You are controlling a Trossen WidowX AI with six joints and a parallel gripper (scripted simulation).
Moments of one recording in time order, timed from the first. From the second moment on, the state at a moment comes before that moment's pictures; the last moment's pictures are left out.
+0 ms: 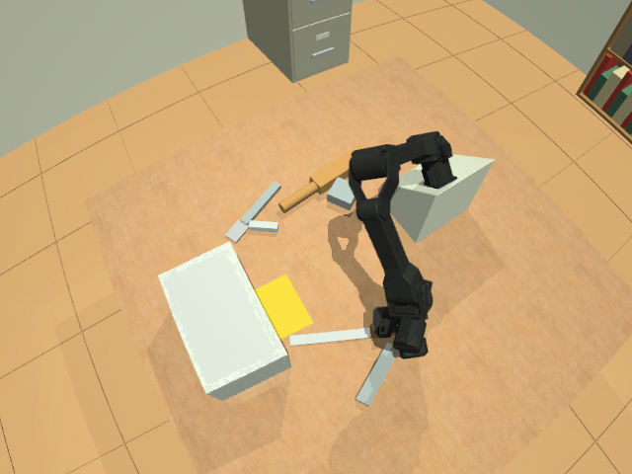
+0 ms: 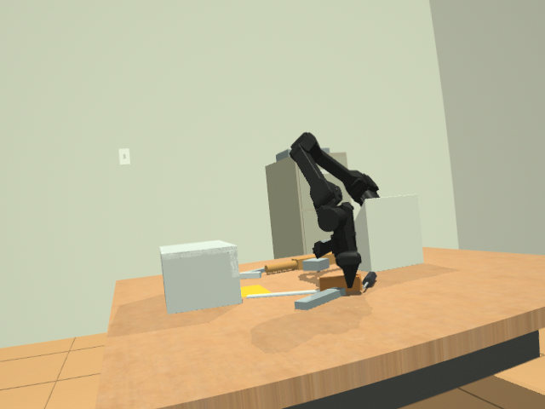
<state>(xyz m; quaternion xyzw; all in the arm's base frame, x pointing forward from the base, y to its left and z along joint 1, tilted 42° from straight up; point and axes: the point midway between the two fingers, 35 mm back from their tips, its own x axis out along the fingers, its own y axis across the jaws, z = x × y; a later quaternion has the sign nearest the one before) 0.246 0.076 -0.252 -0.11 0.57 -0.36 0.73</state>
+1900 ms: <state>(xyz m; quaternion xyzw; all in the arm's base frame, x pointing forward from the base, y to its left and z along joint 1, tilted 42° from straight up) 0.346 0.052 -0.221 -0.13 0.58 -0.35 0.72</state>
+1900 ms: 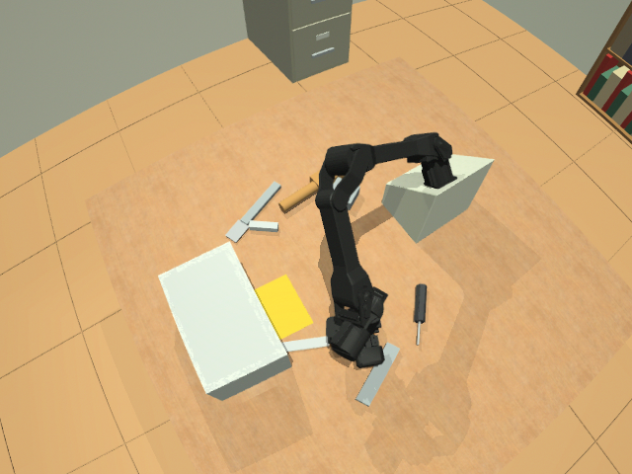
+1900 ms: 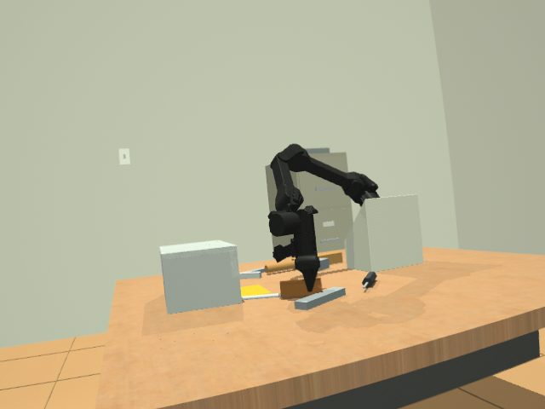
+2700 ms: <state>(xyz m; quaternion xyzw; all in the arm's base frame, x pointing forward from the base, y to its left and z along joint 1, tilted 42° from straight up) 0.379 0.043 -0.210 -0.13 0.58 -0.35 0.72</state>
